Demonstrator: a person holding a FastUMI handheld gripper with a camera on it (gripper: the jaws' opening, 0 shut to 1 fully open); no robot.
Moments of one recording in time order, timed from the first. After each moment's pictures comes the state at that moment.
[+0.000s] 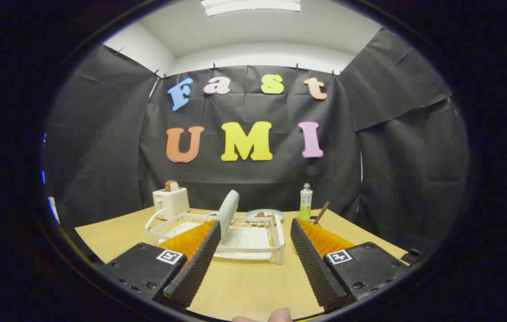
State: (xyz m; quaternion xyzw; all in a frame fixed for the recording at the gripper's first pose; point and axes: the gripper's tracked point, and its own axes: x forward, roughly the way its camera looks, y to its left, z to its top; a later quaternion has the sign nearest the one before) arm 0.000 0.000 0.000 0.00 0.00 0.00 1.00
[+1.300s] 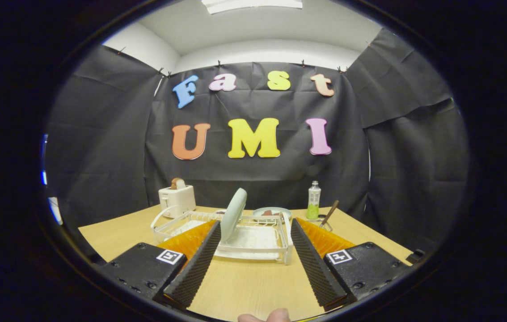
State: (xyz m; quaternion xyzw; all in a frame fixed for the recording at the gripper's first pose) arm 0.015 0.009 0.006 -0.02 0.01 0.02 1.00
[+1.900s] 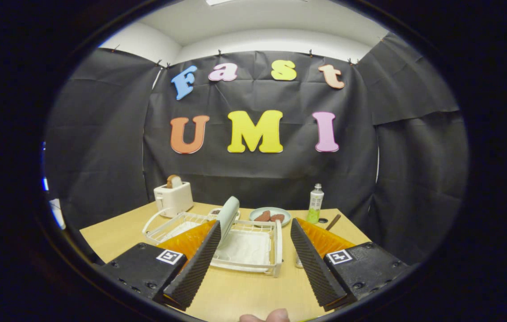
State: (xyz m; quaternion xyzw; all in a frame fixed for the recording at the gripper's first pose) arm 0.077 -0.018 0.071 -0.04 0.07 0.04 1.00
